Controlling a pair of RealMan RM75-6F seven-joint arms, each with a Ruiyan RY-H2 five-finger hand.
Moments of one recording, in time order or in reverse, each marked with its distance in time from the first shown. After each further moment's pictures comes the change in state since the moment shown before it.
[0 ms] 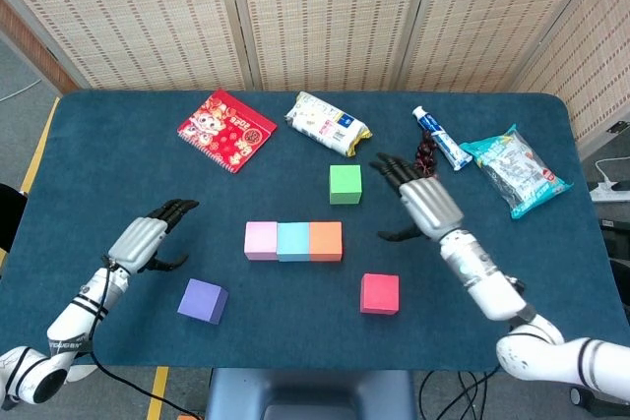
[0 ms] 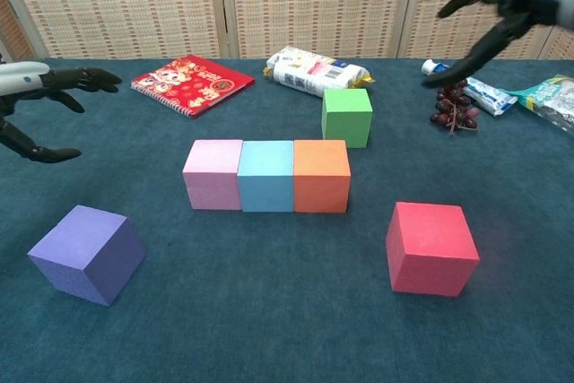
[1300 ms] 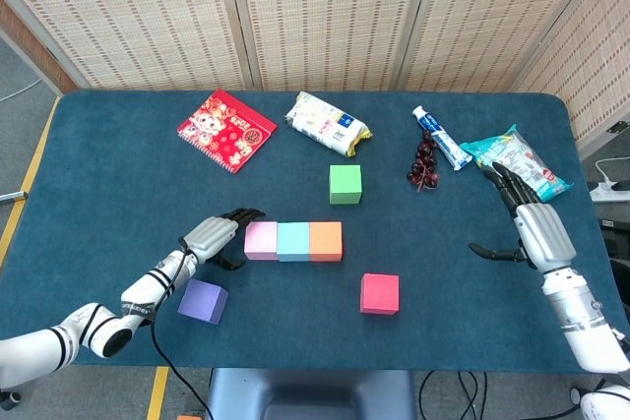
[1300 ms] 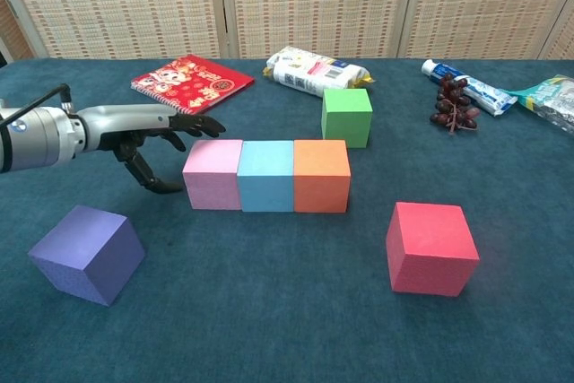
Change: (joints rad) left arm -0.237 -0.191 -0.035 0.127 -0.092 -0.300 -0.005; right arm -0.308 0.113 -0.087 0.095 -0.190 0.259 0.304
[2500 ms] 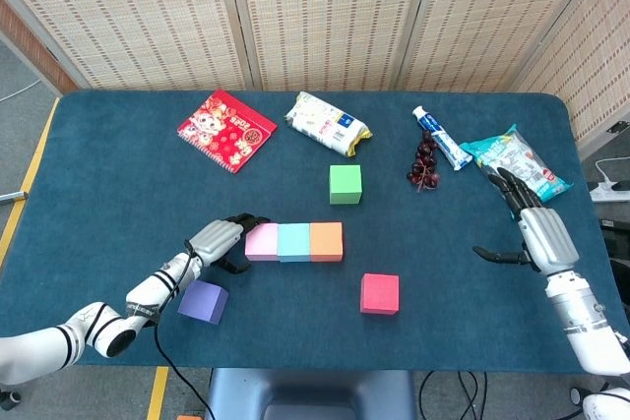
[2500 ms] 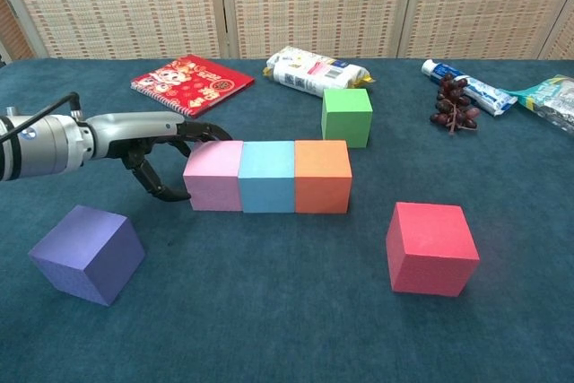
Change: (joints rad) left arm -0.026 -0.022 0.031 0.019 0.016 -0.005 -0.044; right arm -0.023 -0.017 0.006 0.036 -0.001 -0.027 0.029
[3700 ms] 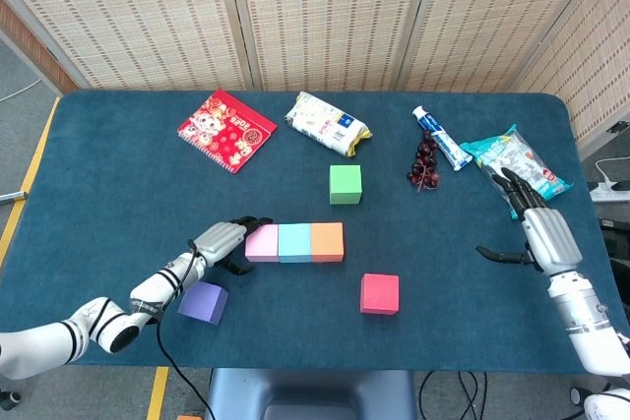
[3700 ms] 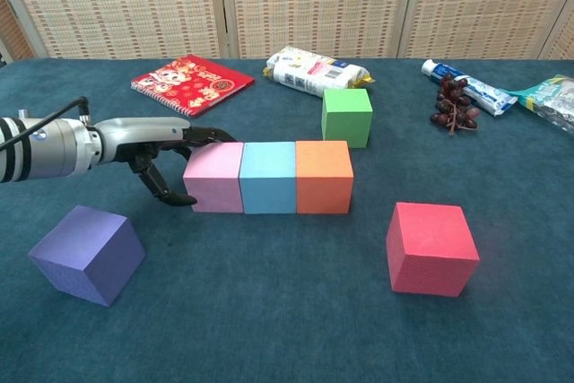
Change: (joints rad) left arm -0.032 -0.009 0.013 0.018 0.006 -0.053 -0.078; right arm -0.011 -0.005 0.009 0.016 0.004 -0.006 0.006
